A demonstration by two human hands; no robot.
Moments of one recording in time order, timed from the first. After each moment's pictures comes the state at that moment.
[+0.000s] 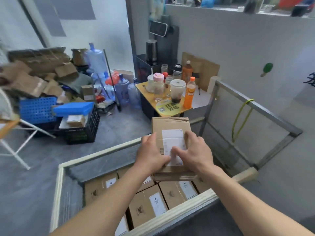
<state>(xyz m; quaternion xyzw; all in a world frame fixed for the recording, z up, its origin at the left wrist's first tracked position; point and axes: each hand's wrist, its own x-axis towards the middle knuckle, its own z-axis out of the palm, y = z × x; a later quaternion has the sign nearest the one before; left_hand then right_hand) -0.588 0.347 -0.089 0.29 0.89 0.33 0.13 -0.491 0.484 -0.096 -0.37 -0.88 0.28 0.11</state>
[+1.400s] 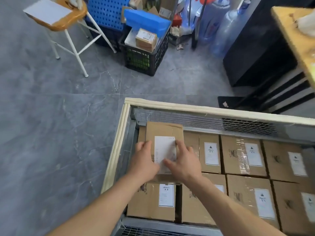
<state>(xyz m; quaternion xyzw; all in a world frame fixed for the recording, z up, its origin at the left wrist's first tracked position) -0.796 0.063 -0.424 -0.03 0.91 0.32 0.27 -0.770 0.221 -0.436 -0.19 -0.92 0.29 -0.18</state>
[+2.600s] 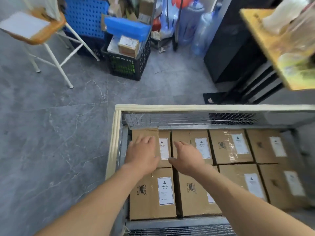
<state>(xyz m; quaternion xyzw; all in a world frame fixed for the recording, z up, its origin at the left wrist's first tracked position) -0.822 0.072 -0.386 0.22 0.95 0.07 0.23 -0.772 0.241 -0.400 -0.12 -0.95 0.16 -0.24</state>
